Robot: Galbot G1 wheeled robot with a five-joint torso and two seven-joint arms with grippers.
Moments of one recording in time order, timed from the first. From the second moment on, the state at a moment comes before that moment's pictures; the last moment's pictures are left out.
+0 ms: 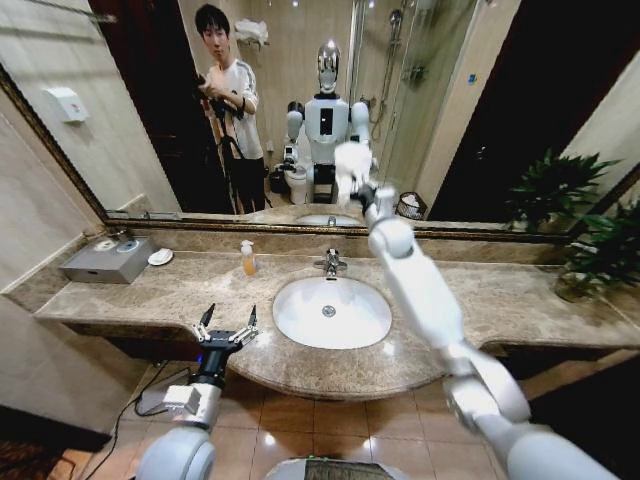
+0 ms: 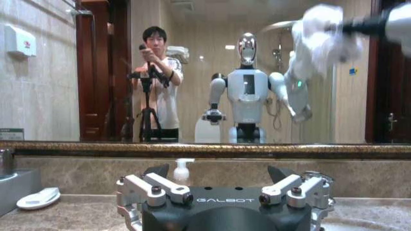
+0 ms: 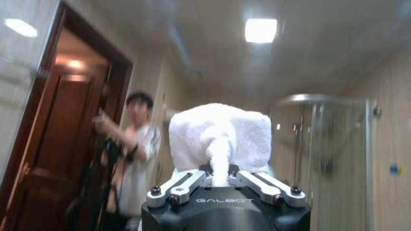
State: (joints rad) left arm 1.82 -1.37 -0.56 -2.36 -0.15 -0.03 -0.11; right arm -0.18 1.35 0.10 1.46 0.33 -0.32 0.18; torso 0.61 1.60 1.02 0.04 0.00
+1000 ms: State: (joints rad) left arm 1.82 -1.37 -0.56 -2.36 -0.15 -0.03 -0.11; right arm -0.13 1.30 0.05 1.47 0.42 -0.35 0.18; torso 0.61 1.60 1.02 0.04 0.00
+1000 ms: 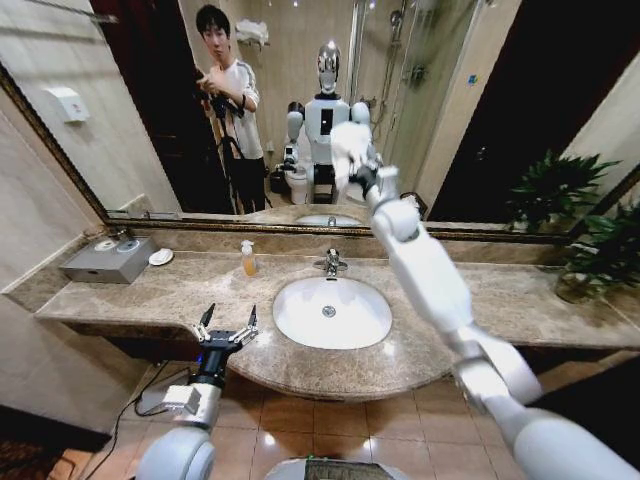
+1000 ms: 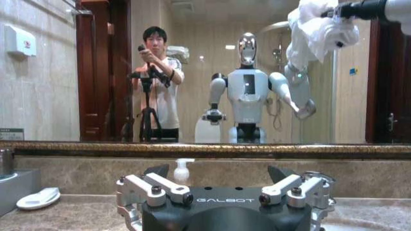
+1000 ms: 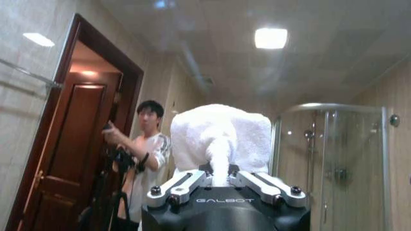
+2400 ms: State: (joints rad) left arm 1.82 -1.37 -0.56 -2.36 -0.15 -0.03 -0.11; right arm -0.58 1.31 0.07 1.75 0.31 -0.33 0.18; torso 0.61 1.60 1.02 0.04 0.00
